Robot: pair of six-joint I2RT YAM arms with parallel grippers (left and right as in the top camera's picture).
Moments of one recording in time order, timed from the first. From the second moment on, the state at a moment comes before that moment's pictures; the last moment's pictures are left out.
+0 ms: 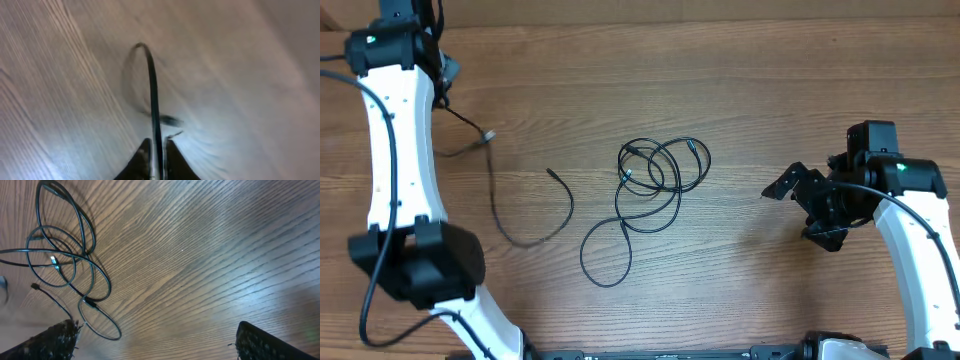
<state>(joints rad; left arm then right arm) 0.19 1.99 2.09 -1.26 -0.38 -0.82 -0.10 1.35 1.08 -1.18 -0.40 0.59</state>
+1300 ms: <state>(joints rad) 0.20 2.07 1.52 -0.89 -0.15 -0.53 -0.10 1.35 1.05 -1.12 -0.41 0.59</state>
